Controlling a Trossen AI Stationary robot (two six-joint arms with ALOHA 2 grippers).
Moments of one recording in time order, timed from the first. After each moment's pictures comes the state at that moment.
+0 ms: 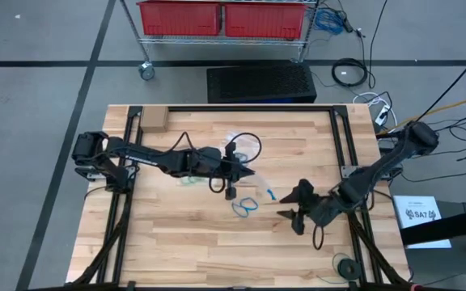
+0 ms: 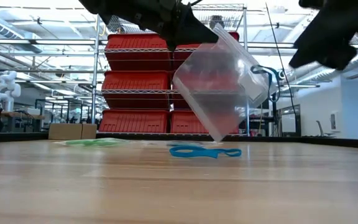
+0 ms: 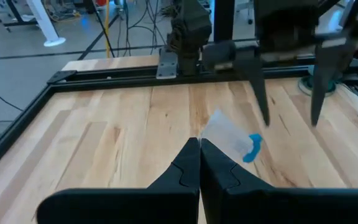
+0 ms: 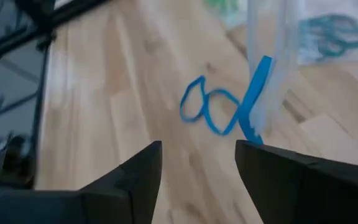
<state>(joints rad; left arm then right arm) -0.02 1.61 1.03 0.29 -0.04 0.08 0.63 1.21 0.63 -0.16 0.59 0.88</state>
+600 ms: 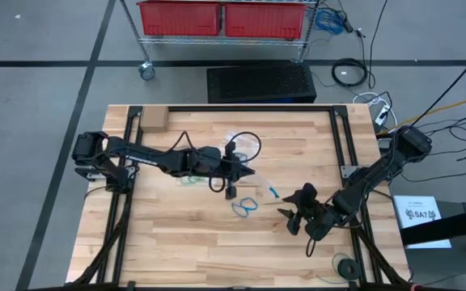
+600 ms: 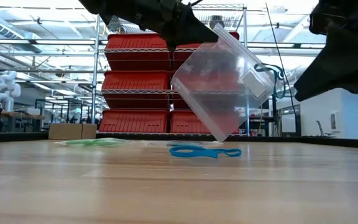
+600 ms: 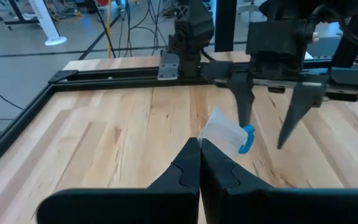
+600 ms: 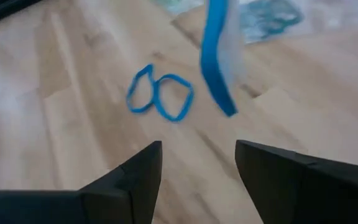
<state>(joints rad) -0.01 1.61 1.03 0.29 -0.04 0.07 0.70 1.35 0.61 -0.25 0.79 1.11</state>
